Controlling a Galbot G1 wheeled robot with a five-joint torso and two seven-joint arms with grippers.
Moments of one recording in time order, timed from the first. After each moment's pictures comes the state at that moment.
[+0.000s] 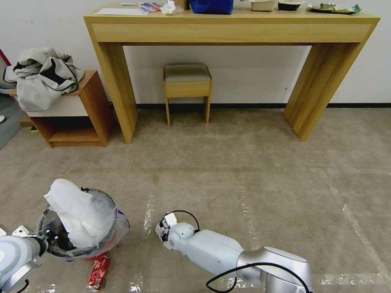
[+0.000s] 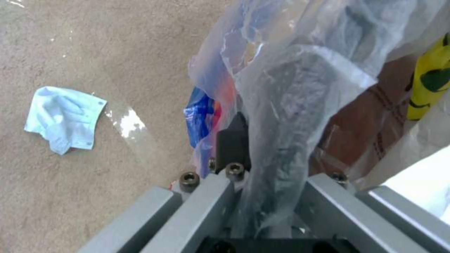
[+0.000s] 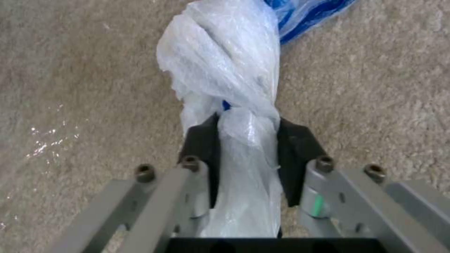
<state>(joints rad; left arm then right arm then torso) 1.58 -0.96 -0.95 -2.10 -1.75 0.51 -1.19 -0.49 1.61 -0.81 0.78 1.04 -0.46 0.35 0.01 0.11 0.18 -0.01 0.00</state>
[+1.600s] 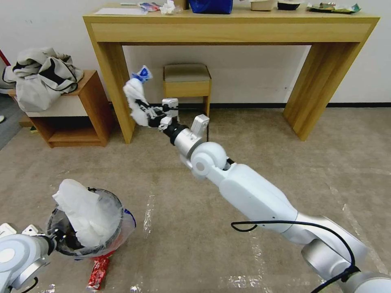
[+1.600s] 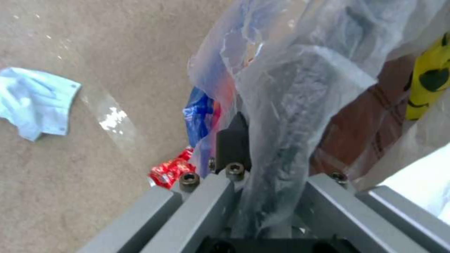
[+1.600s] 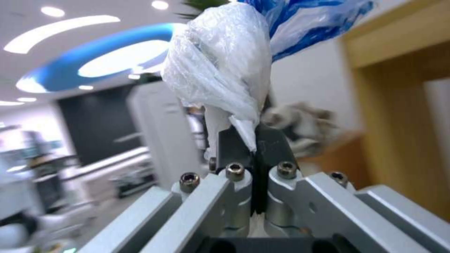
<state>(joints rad) 1.54 -0.98 -0.90 -2.10 -1.76 0.50 -1.19 -0.30 1.34 -0.42 1.55 1.04 0.12 -0.11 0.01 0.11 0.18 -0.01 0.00</state>
